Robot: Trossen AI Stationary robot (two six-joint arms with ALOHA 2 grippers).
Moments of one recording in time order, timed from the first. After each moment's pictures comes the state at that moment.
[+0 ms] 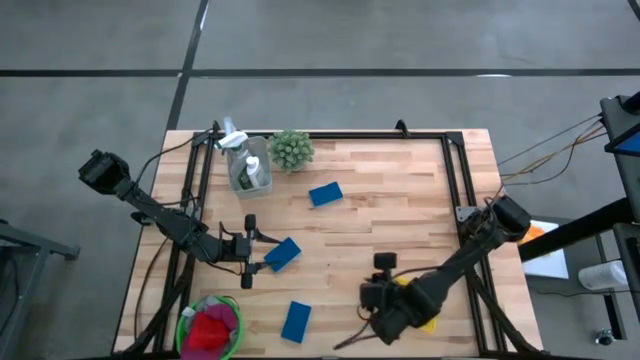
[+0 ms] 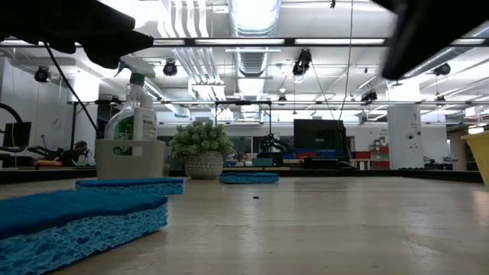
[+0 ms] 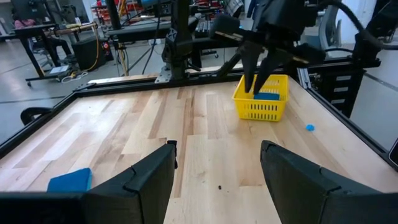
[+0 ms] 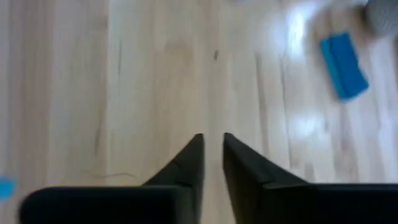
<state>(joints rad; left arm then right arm) -0.59 1.15 0.32 0.62 -0.58 -0.01 0.70 1.88 1.45 -0.98 0.59 0.64</state>
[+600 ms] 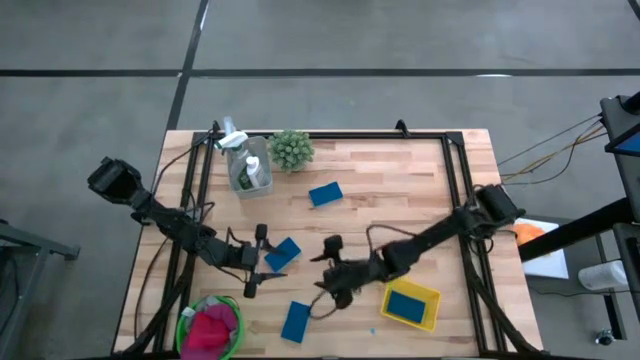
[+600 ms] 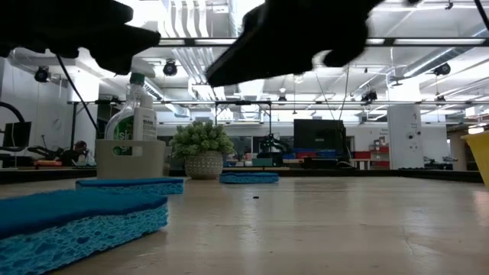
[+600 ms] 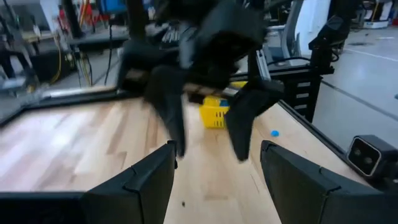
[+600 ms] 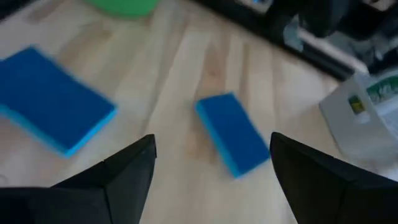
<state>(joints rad) -0.57 1.35 0.32 0.89 -0.42 0.01 0.41 1.89 1.16 0.15 0.40 -0.17</state>
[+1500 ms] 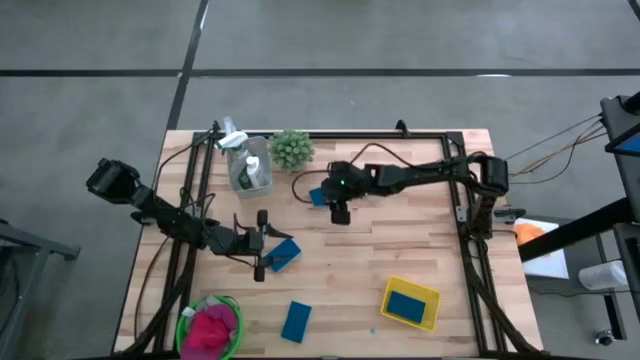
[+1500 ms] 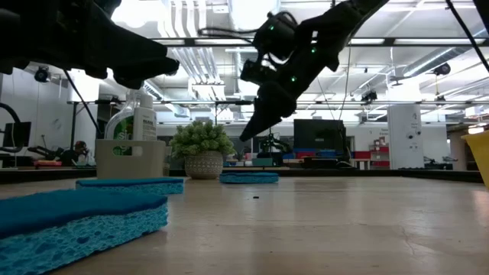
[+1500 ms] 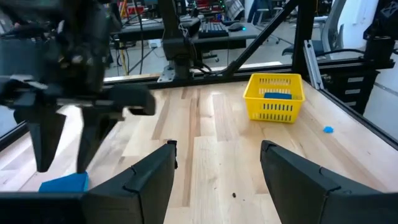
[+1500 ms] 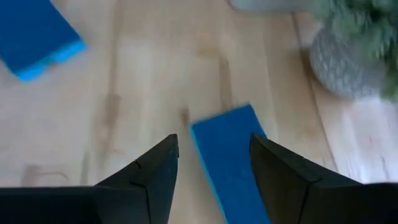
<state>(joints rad) -0.43 1.34 0.29 0.90 -0.42 0.02 -0.19 1.84 1.17 -0.16 -0.02 -0.19</state>
